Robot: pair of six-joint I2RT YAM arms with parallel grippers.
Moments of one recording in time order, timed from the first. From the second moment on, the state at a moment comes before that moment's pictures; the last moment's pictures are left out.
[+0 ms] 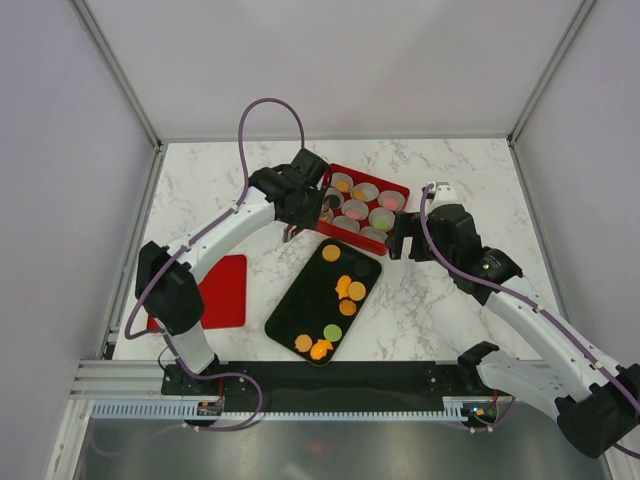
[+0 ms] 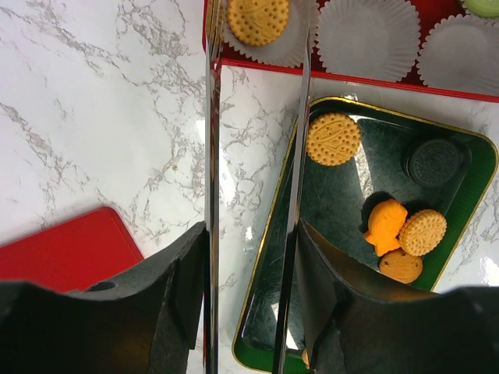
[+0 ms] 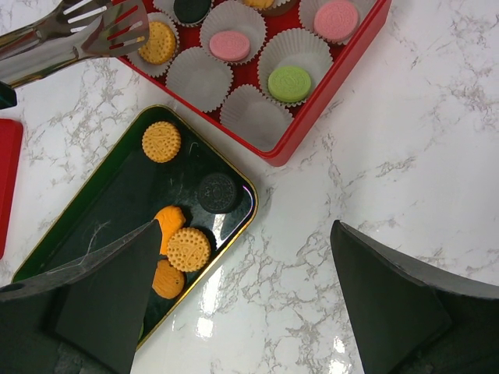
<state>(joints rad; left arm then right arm) -0.67 1.74 1.61 -0.92 -0.23 -0.29 0.51 0.97 0.86 -0.46 0.12 0.40</state>
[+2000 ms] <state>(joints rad) -0.93 1.63 1.28 -0.86 -0.29 -0.41 0.50 0.99 0.86 -0.47 0.14 0.39</state>
